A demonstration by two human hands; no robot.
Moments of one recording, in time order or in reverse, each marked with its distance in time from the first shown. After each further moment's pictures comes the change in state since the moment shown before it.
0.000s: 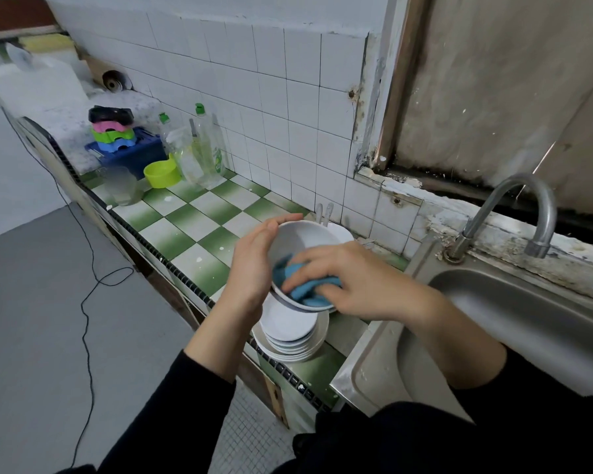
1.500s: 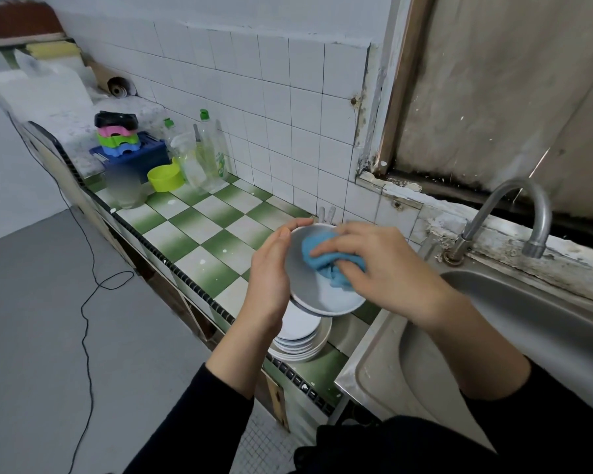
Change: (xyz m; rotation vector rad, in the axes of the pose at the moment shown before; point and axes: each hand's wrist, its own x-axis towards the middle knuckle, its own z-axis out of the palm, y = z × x) left_hand -0.019 -0.006 0.006 -0.060 -0.015 0.043; right_hand -0.012 -0.004 -0.008 -0.162 0.361 0.125
